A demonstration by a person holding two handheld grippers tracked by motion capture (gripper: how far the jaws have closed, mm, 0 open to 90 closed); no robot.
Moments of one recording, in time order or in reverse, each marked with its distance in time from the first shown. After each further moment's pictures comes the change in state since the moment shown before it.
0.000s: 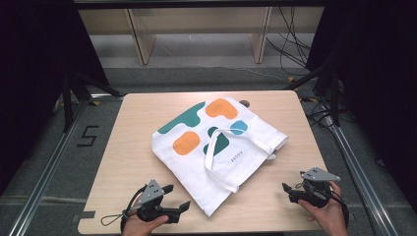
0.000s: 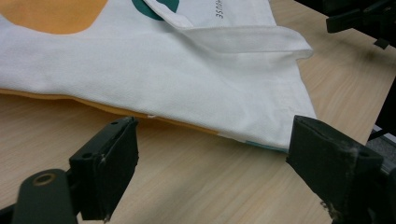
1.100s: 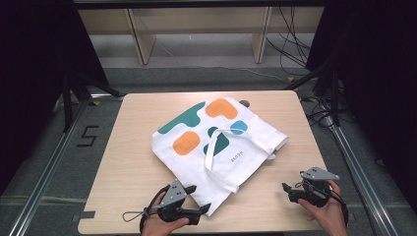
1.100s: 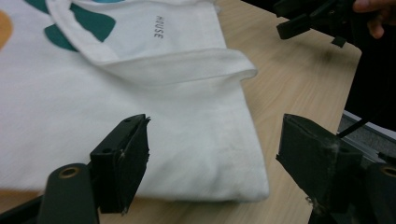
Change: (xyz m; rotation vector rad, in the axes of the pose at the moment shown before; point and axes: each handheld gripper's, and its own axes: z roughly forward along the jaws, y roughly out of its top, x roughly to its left) left arm -0.042 0.018 0.038 -0.026 -0.117 0.084; right arm -0.001 0.001 0.002 0.019 0.008 0.006
